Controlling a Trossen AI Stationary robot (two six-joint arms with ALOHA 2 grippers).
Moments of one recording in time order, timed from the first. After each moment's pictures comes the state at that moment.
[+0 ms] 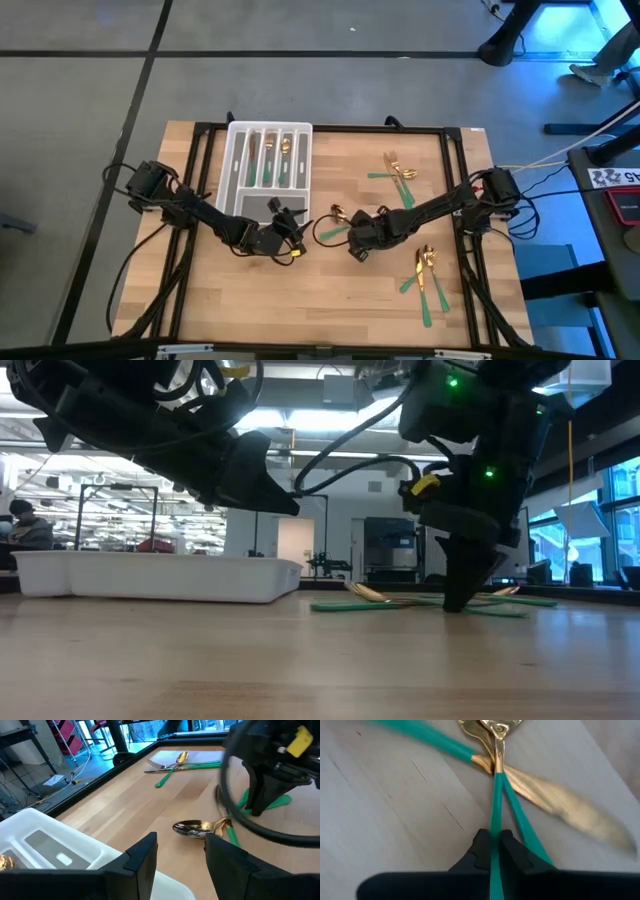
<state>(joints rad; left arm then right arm) -0.35 1.70 0.65 0.58 -0.94 -0.21 0.25 1.79 0.97 -0.57 0.27 0.85</state>
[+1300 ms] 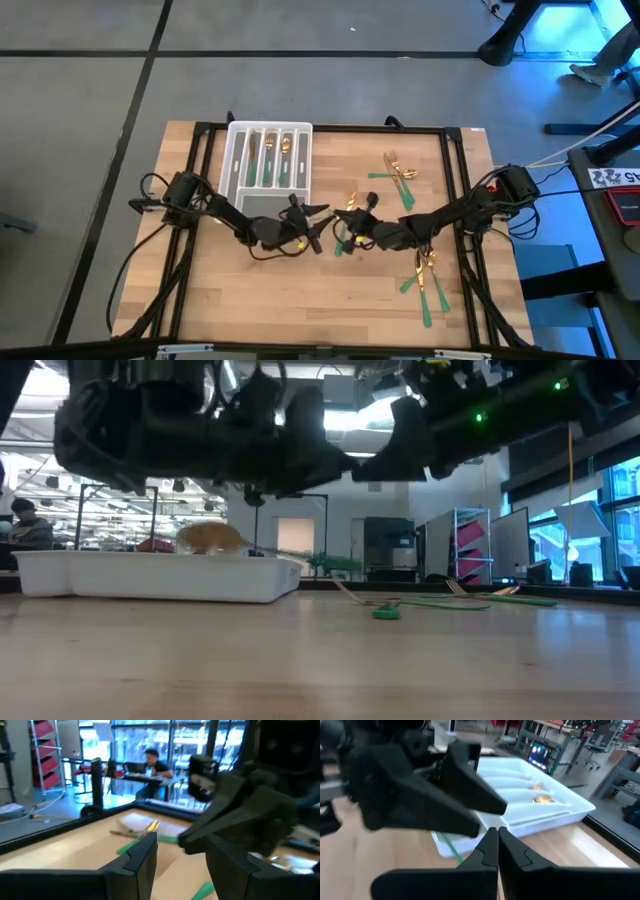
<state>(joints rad) -0.26 1.99 0.71 1.36 -0.77 -0.04 0.32 1.65 0.70 0.60 0.77 0.07</state>
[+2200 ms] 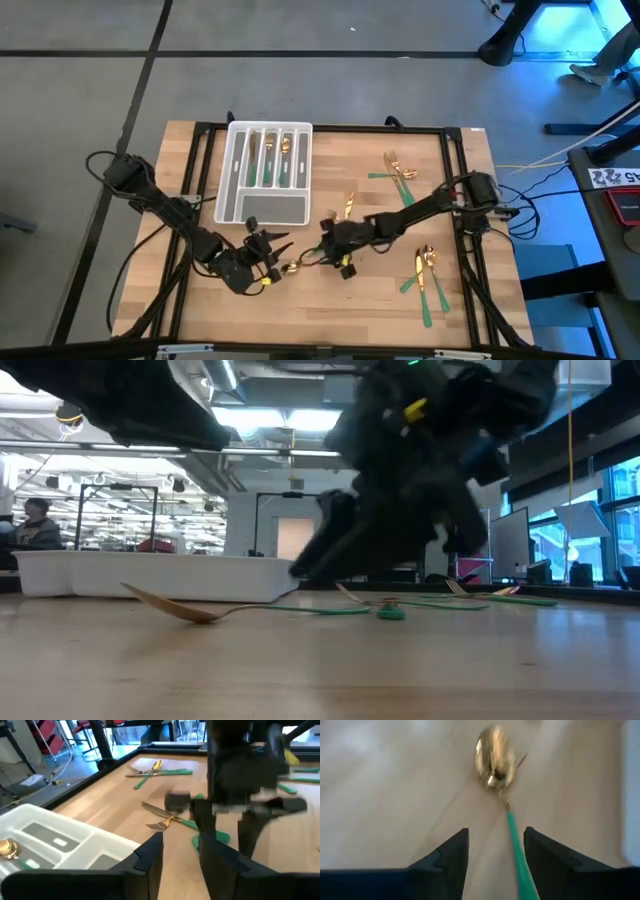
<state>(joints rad) -0.67 1.50 0.71 0.11 -1.12 -0.52 0.20 1.97 1.01 0.26 -0.12 -0.27</state>
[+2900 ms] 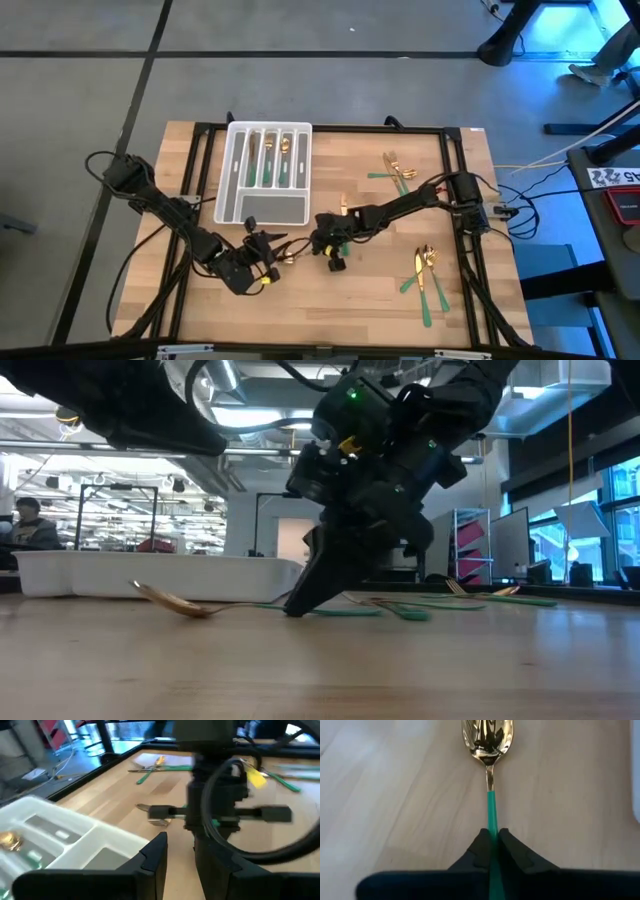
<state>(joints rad) -0.68 1.50 0.71 0.05 -1.14 -0.61 0.12 2.11 1.15 0.03 -0.14 -0.06</state>
